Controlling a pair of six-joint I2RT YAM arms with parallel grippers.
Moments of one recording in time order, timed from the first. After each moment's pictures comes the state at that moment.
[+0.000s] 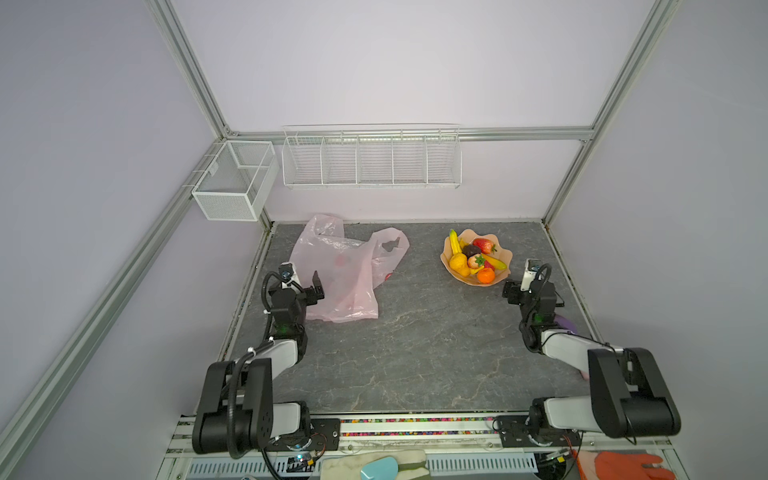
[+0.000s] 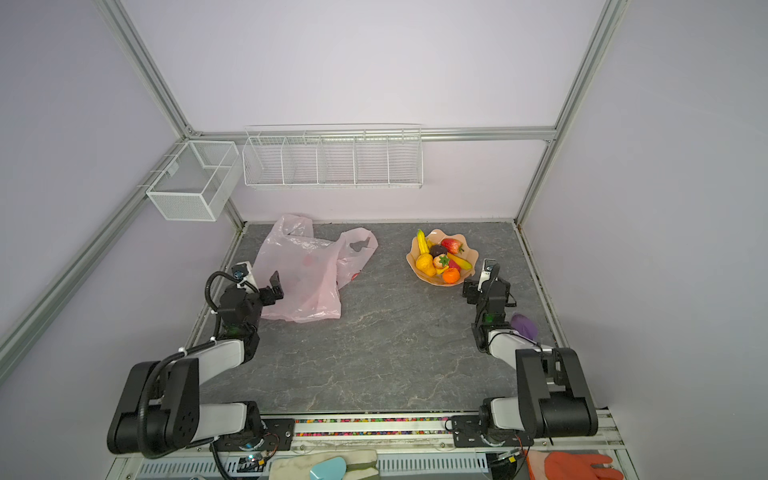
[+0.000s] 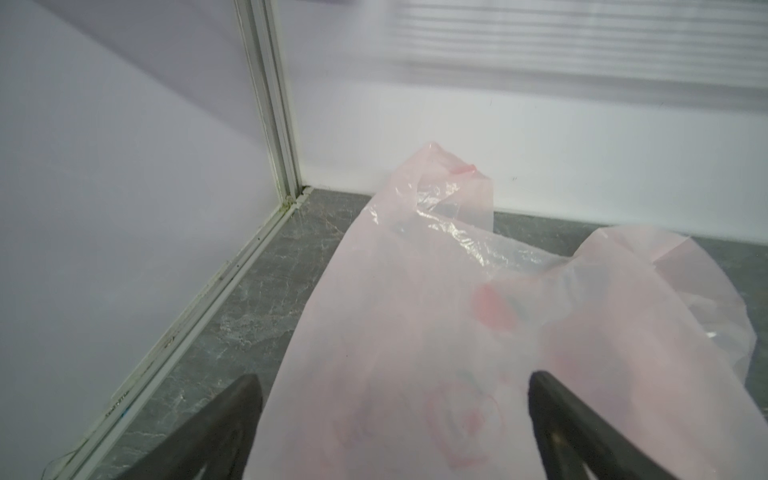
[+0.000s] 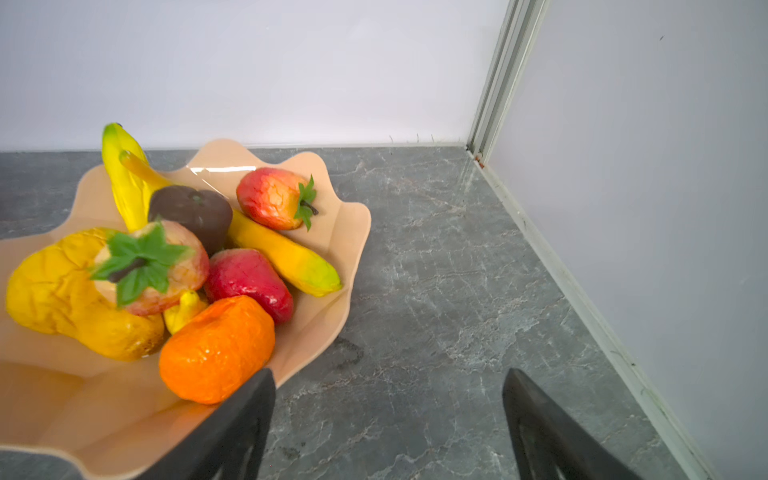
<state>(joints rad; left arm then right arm) 0.00 1.26 0.37 0.74 -0.09 -0.06 0.06 1.32 0.43 0.57 0.26 0.01</state>
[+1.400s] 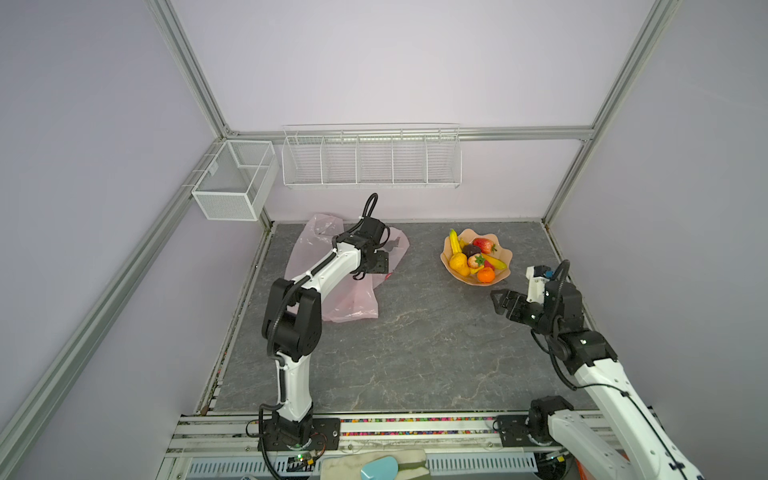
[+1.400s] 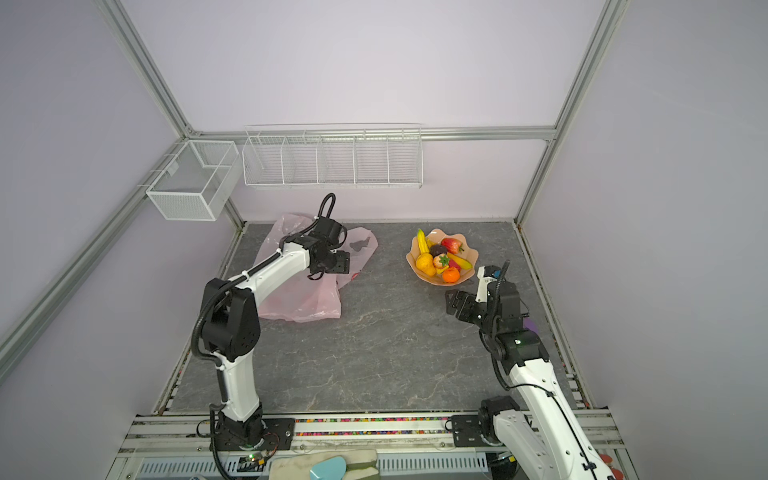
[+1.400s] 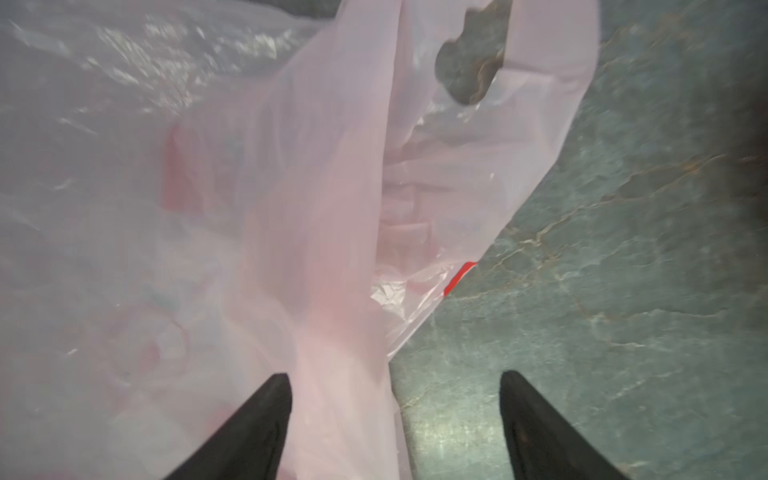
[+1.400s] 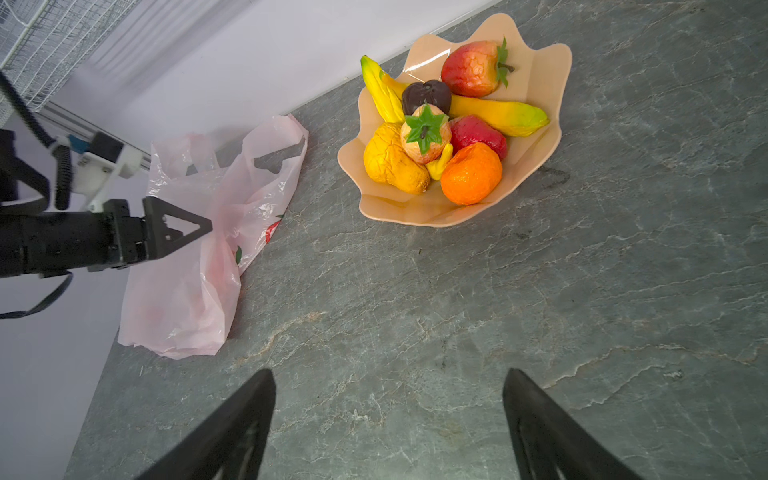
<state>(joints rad) -0.48 2.01 1.66 -0.79 -0.13 -0.34 0.17 0.79 0.69 -0.49 -0.18 0.48</state>
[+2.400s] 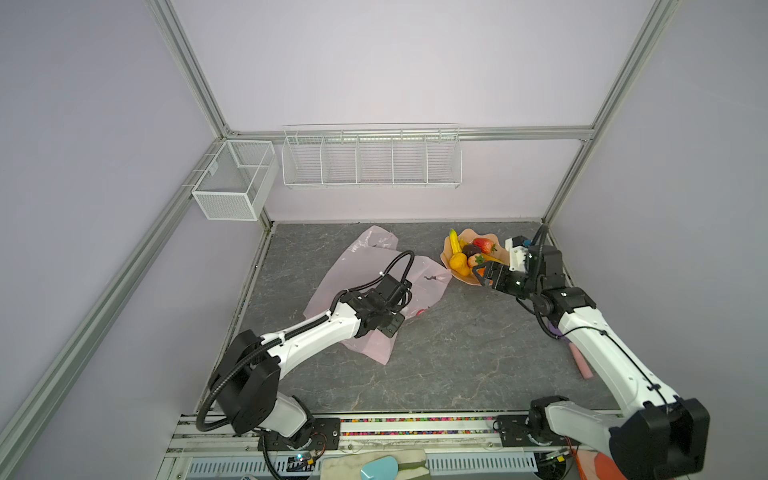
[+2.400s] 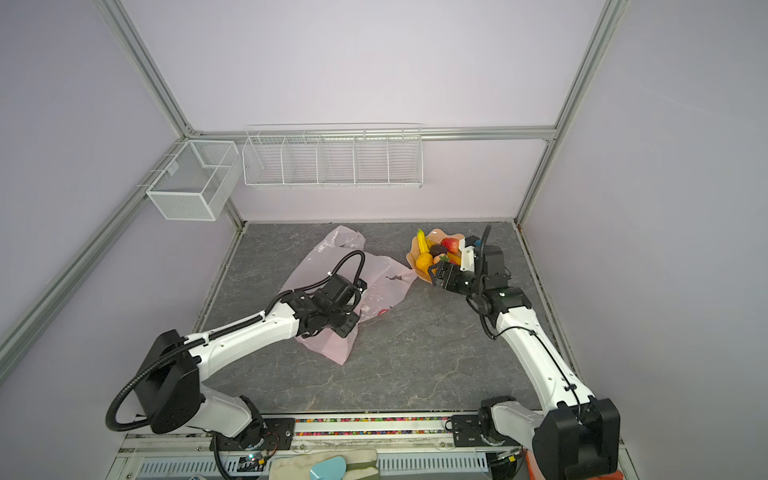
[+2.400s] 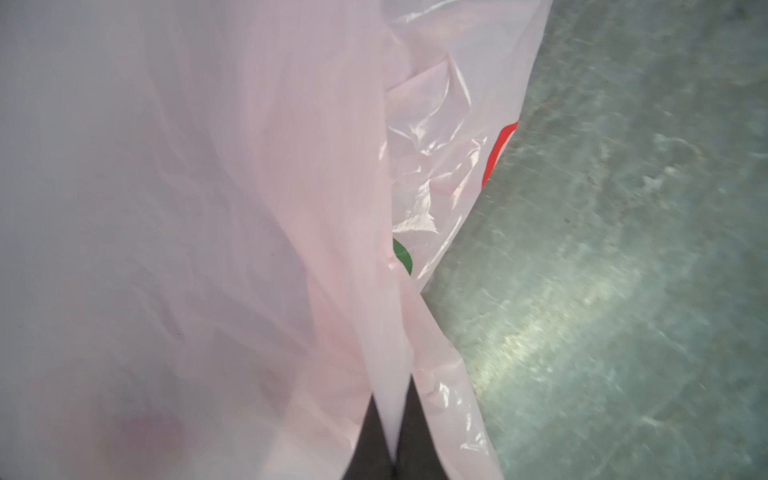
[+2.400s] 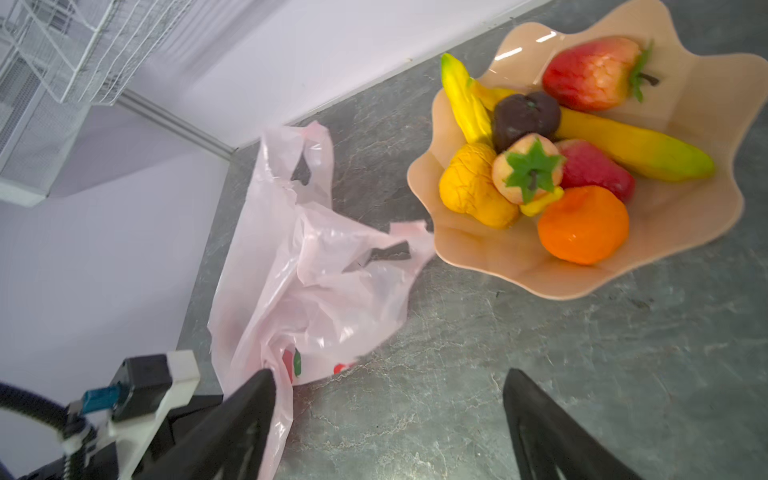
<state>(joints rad) -0.87 1.44 1.00 -0.61 -0.13 -0.01 0.19 1.20 0.99 -0.42 -0.38 0.44</state>
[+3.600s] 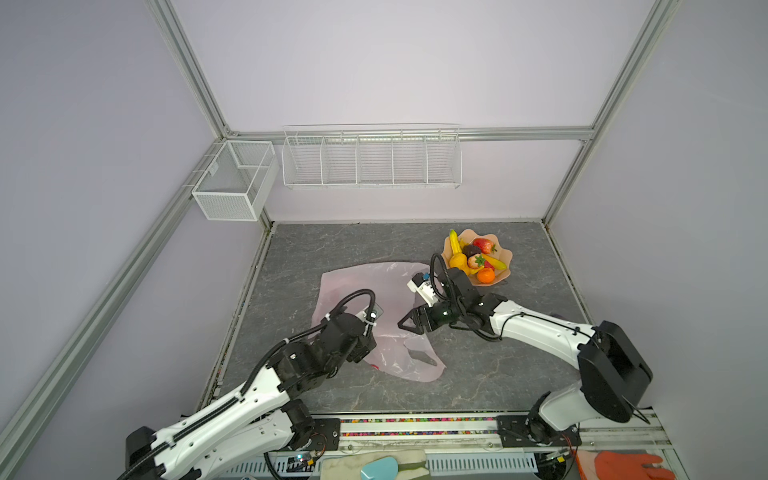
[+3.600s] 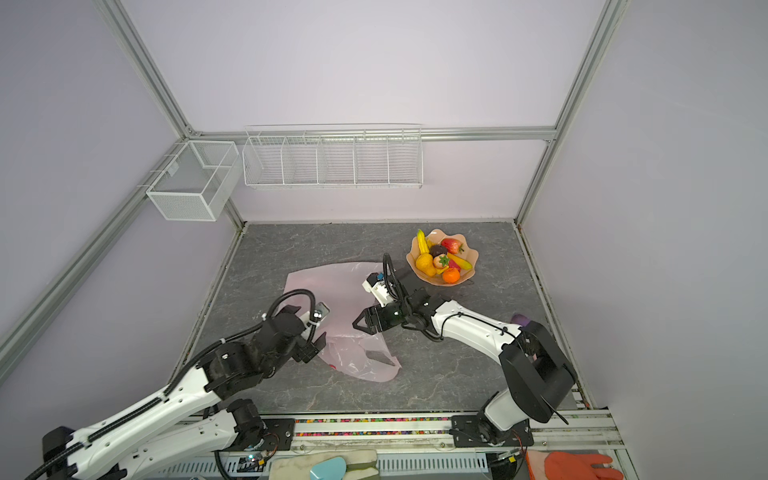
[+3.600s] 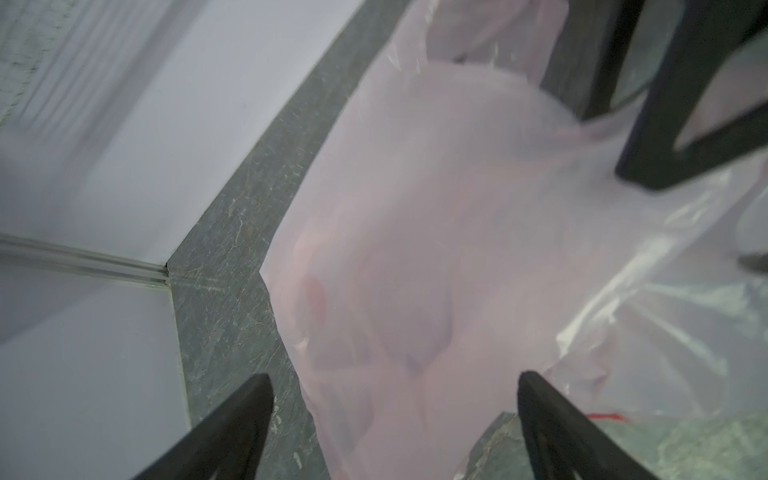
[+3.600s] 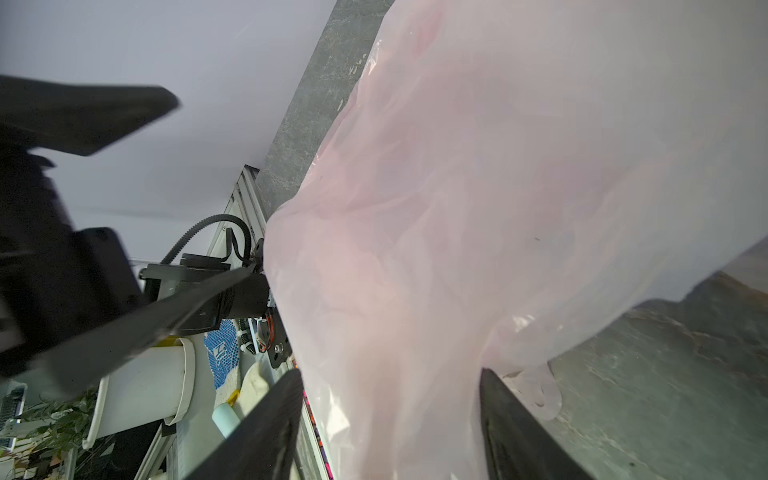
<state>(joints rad) -0.95 0.75 0.74 -0.63 -0.48 0.19 0.75 1.53 0.96 -0.19 -0.60 0.44</state>
